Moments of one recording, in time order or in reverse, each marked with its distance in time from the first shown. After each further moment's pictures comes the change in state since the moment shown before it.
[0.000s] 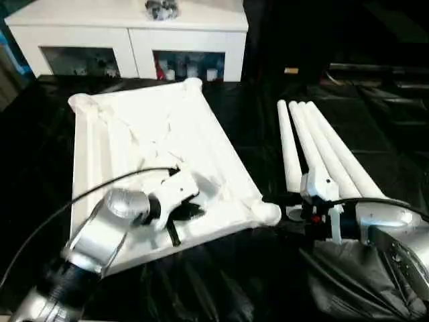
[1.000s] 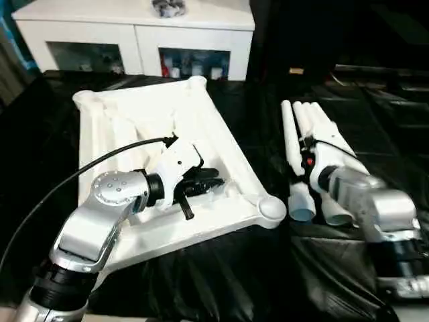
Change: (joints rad) left arm -0.021 -0.054 0.131 -0.225 -0.138 0.046 0.062; right arm -0.315 0.344 -0.182 0.444 -0.175 0.207 -0.704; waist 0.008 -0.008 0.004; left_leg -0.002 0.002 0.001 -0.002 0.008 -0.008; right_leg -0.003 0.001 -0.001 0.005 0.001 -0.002
